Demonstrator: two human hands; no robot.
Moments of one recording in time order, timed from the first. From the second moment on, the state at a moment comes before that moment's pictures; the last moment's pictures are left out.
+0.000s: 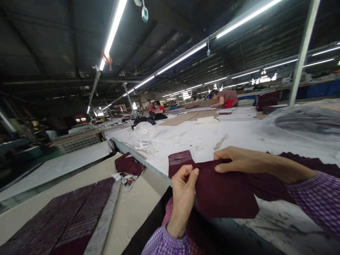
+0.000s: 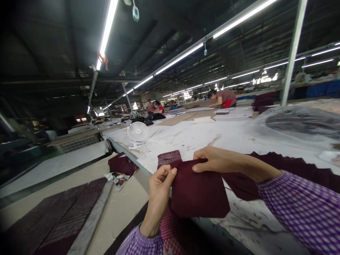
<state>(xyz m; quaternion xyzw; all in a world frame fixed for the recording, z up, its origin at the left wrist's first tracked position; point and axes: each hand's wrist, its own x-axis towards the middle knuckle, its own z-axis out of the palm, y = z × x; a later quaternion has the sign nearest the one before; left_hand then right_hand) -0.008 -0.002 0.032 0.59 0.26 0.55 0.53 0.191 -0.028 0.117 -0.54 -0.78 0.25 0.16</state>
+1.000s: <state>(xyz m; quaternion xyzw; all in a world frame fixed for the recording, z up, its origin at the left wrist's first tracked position) -0.033 -0.054 0.041 0.66 0.33 0.56 0.38 0.117 -0.069 0.104 -0.34 -0.87 -0.24 0.26</state>
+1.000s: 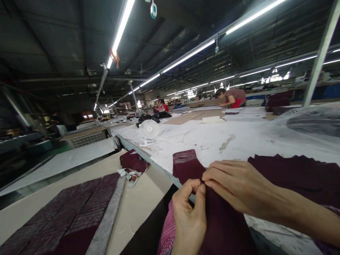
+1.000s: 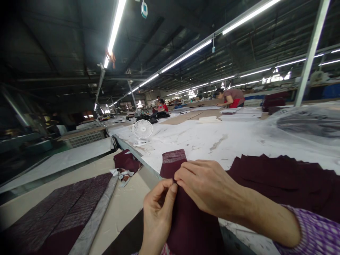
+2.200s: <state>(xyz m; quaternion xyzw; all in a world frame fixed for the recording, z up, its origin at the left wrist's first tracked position) -0.052 -0.051 0.038 0.60 0.29 0.50 0.56 0.119 -0.064 0.113 -0.42 -0.87 -0.02 0.27</state>
